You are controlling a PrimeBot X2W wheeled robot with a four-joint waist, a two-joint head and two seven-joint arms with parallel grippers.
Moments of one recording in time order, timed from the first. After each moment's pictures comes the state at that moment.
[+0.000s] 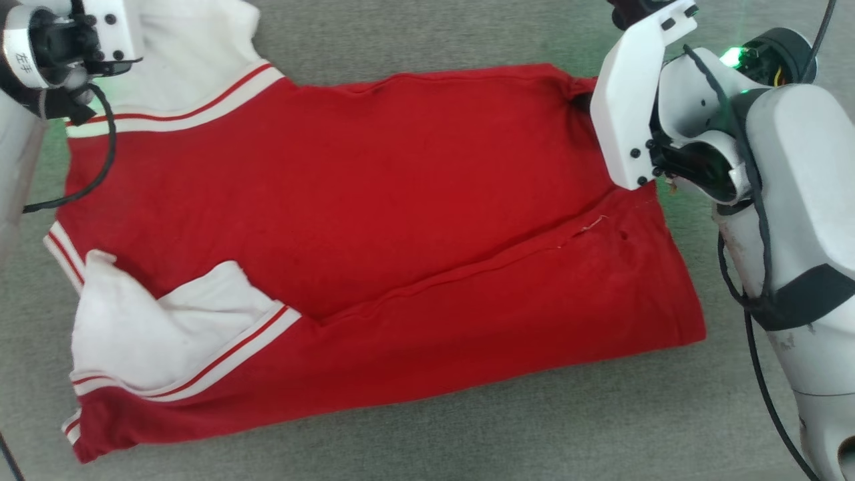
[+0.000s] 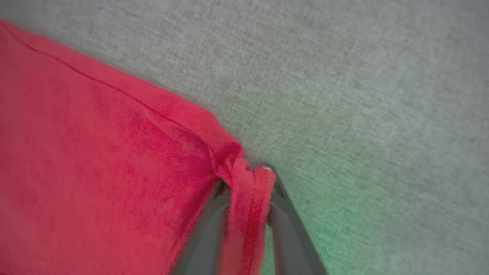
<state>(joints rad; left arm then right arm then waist) -1.31 0.56 -0.70 0.71 -0.84 0.21 0.90 -0.95 -0.23 0.39 0.32 0.46 0.13 1.00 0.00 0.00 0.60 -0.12</state>
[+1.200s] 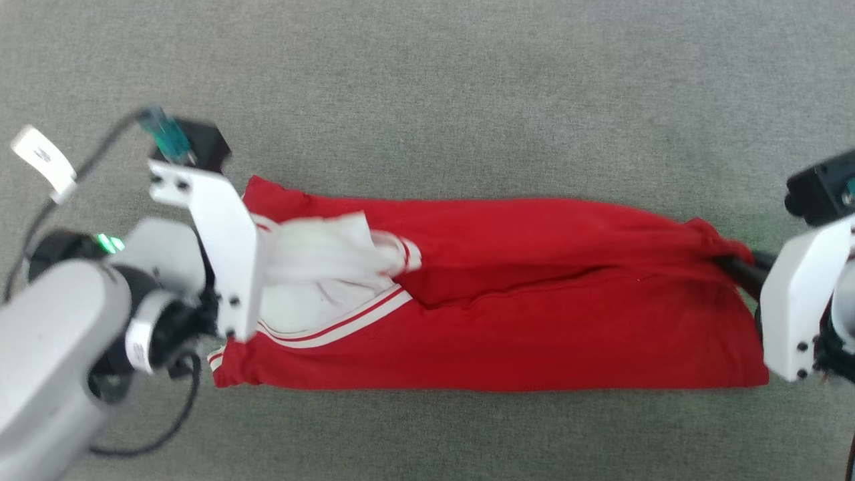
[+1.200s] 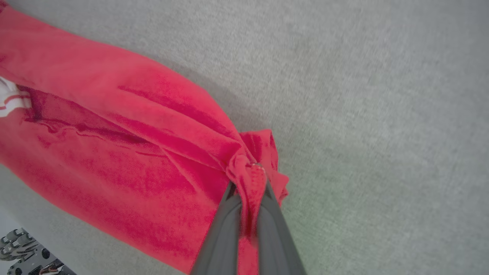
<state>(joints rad) -0.75 0.80 -0.76 -0.19 -0.92 0.46 1.02 -0.29 -0.43 0.03 -0.30 0.56 0.13 1.09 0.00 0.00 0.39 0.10</state>
